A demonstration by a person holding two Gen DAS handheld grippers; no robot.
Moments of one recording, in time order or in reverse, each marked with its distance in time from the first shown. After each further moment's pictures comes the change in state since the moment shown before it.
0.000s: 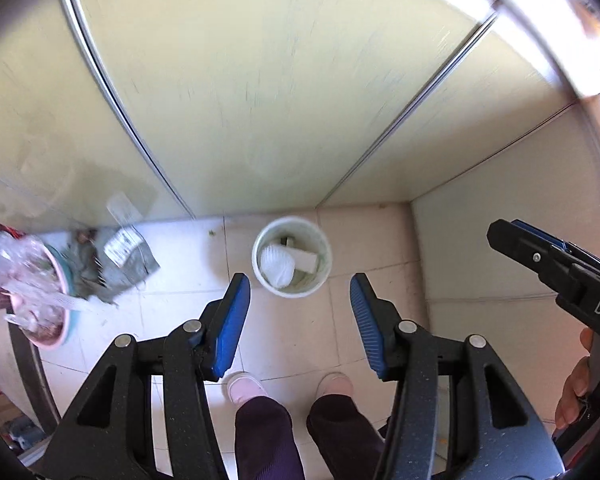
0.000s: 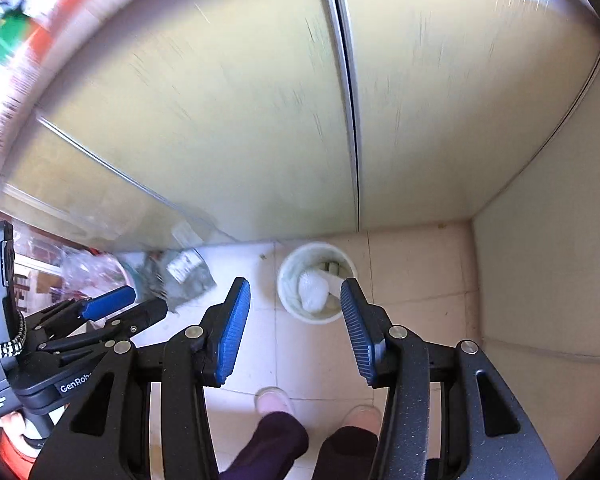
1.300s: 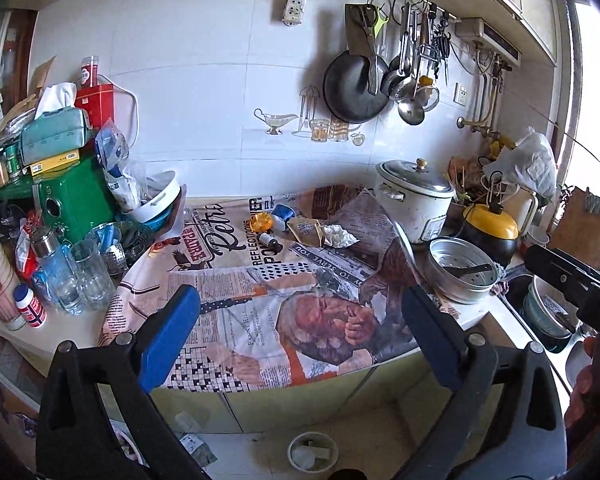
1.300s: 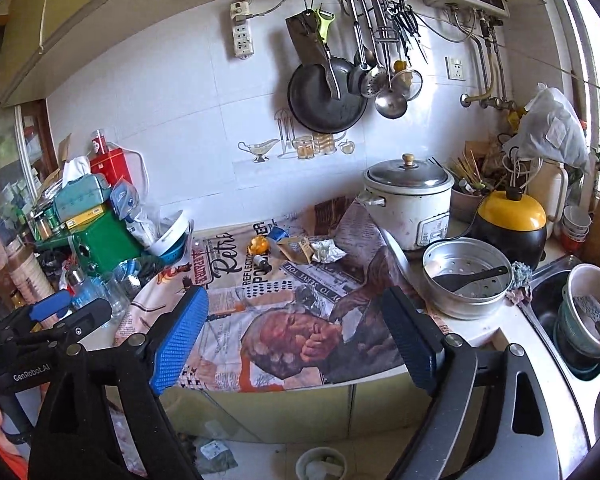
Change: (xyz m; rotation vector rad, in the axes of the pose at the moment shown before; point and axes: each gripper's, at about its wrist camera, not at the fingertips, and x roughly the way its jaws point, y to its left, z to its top) left arm -0.412 -0.028 0.117 0.128 -0.765 0.035; right arm -0.352 0.141 0.088 -0.081 -0.768 -0.094
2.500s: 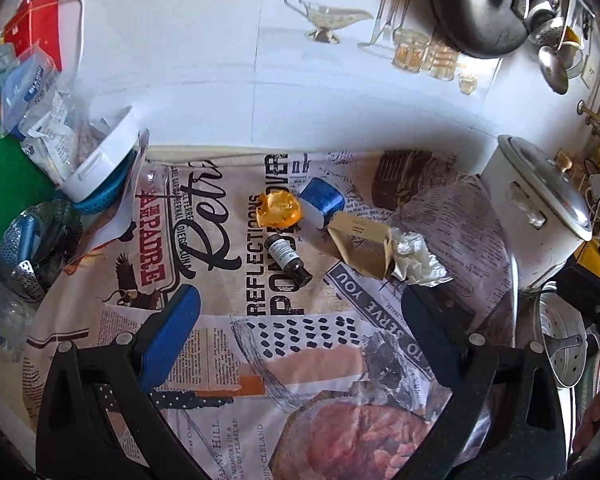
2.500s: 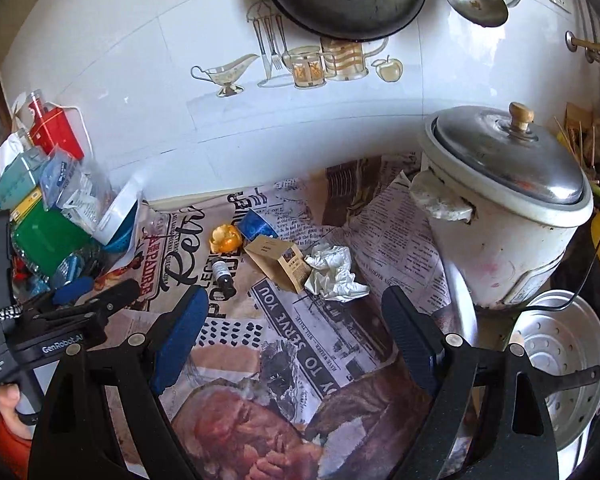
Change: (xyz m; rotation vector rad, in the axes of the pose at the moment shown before) left arm 0.359 0.044 0.082 -0.138 0.307 0.126; right arm 0.306 -0.070 0.086 -0.031 0.325 0.130
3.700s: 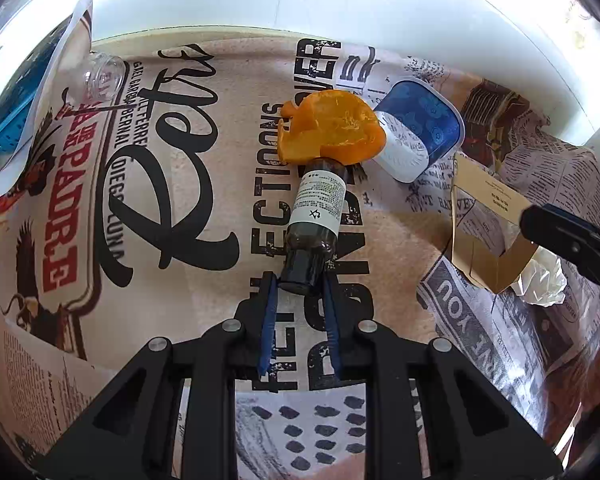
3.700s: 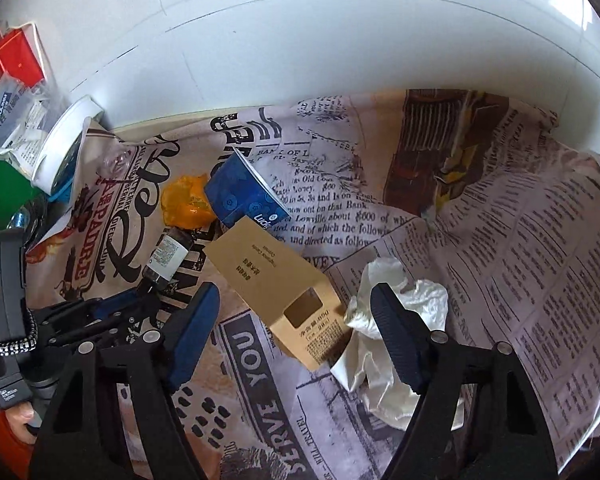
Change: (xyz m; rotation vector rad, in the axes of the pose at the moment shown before) left arm 0.188 0.047 -0.006 -0.085 0.225 -0.010; right arm 0.221 0.012 0.033 -0.176 0.274 0.104
